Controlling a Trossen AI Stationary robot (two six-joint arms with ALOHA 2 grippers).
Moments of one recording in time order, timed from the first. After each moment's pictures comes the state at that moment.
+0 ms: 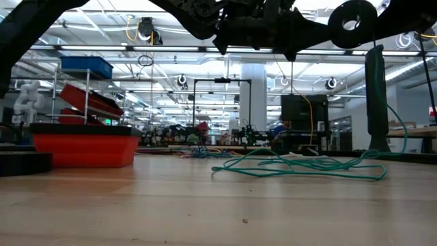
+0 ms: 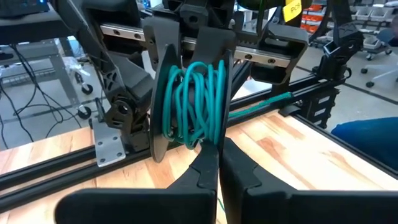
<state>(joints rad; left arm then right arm) 0.13 2.14 1.68 0.23 0.63 0.23 0.79 1.10 0.87 -1.21 1.11 1.29</state>
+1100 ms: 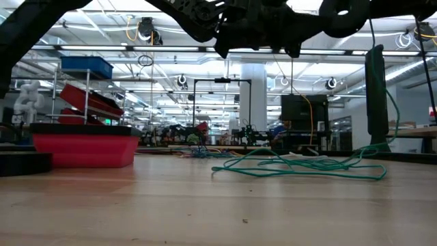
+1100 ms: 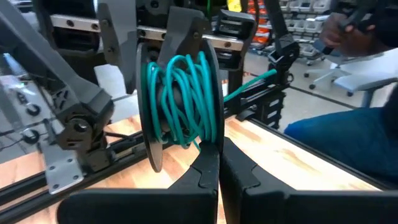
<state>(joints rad) 0.16 2.14 1.68 0.23 0.86 0.25 0.91 1.08 0.87 -1.19 1.29 1.28</state>
